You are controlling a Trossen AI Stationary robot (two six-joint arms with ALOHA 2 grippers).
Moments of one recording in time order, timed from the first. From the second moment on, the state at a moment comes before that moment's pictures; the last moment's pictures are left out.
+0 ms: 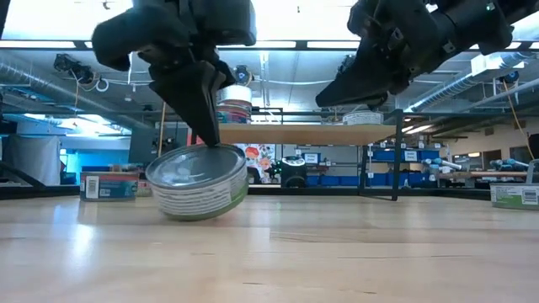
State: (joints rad) left arm -0.31 1.75 1.26 -0.70 -0.24 -0.13; right arm 0.25 1.47 0.66 0.32 0.31 0.25
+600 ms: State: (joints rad) left arm -0.41 1.74 1.26 -0.68 -0.45 -0.19; right arm 0.21 1.73 0.73 0.55 0.10 0.43
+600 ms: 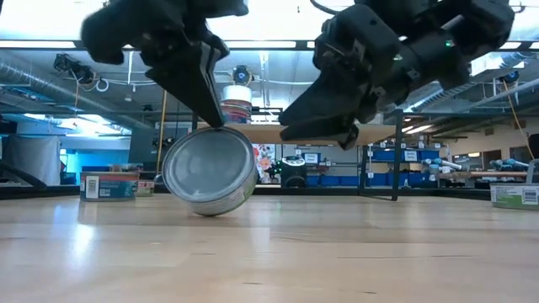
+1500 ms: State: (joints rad) left arm -0.50 1.73 1.09 -0.51 -0.56 -0.39; right arm 0.21 1.85 0.85 0.52 -0.02 0.32
